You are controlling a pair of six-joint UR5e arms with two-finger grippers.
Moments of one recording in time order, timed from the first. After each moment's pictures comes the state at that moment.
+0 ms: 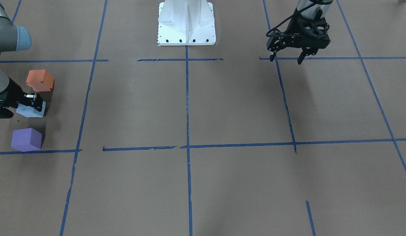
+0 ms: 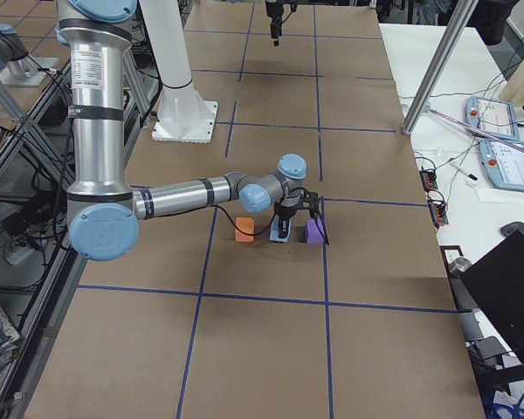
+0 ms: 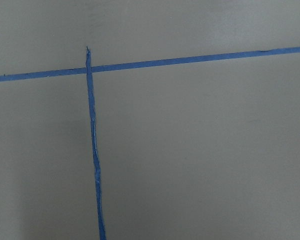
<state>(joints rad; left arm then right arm) -0.72 -1.75 -2.26 -1.50 -1.95 -0.97 0.94 -1.59 1.71 -1.25 2.16 0.74</state>
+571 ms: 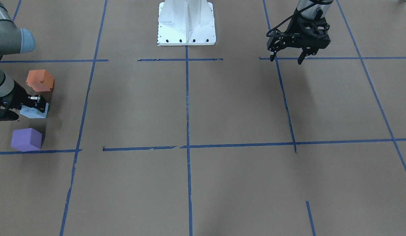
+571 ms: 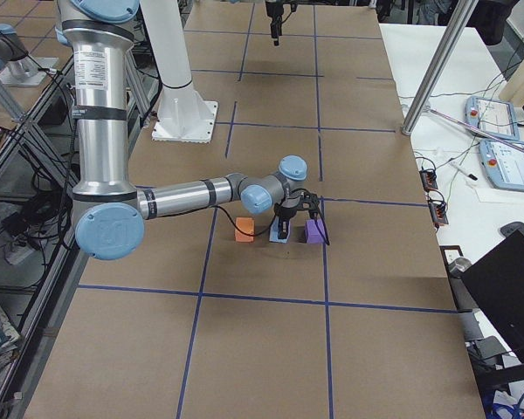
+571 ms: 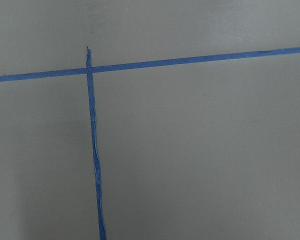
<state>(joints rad) -0.72 -1.75 -2.26 -1.50 -1.95 -0.97 0.93 -1.58 1.68 -1.25 2.15 0.74</state>
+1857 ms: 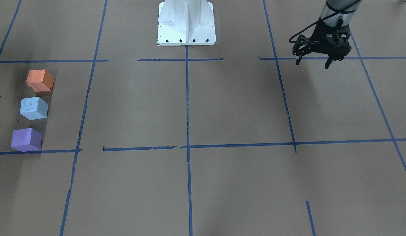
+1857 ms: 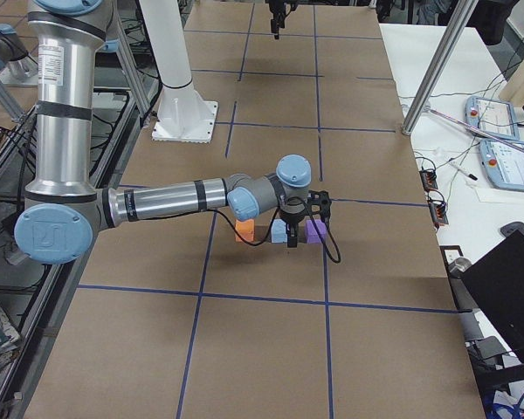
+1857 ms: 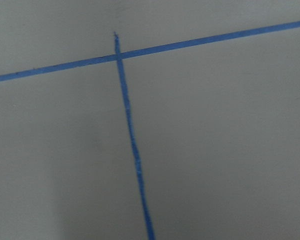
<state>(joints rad) -0.83 -1.59 -2.25 -1.50 -1.95 -0.61 1.28 -1.68 1.80 -1.30 2.34 0.43</state>
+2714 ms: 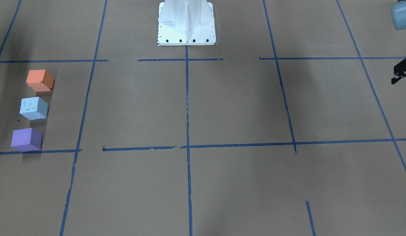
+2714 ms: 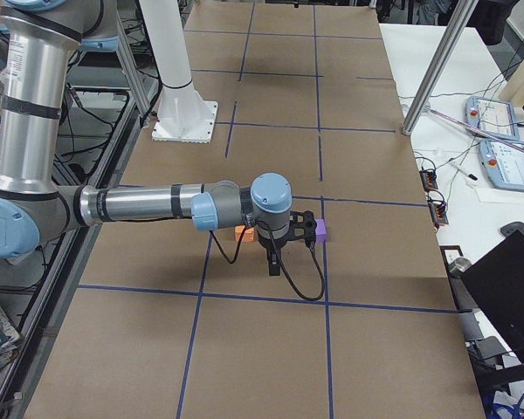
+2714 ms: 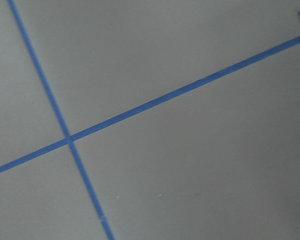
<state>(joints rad) -1.42 -1.54 -1.77 -1.60 -2.34 0.15 1.48 -1.79 1.87 -1.49 2.38 0.11</state>
